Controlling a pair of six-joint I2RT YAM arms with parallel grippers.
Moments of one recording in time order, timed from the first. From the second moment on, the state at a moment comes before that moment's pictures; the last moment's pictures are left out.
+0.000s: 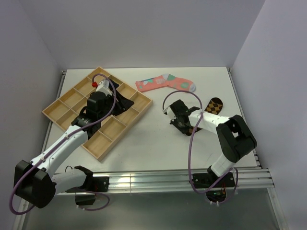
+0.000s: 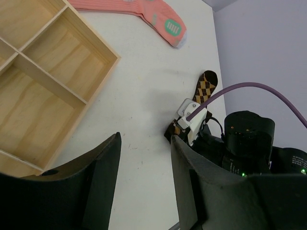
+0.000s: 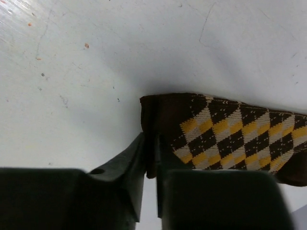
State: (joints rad) left arm -0.46 1.13 0.84 -0.06 0.11 -0.83; right arm 0.52 1.61 0.89 -0.53 0.14 -0.30
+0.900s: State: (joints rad) left arm -0.54 0.92 0.49 0.21 -0.02 -0.91; right arm 0.72 1.54 0.91 -0.62 -0.34 -0.36
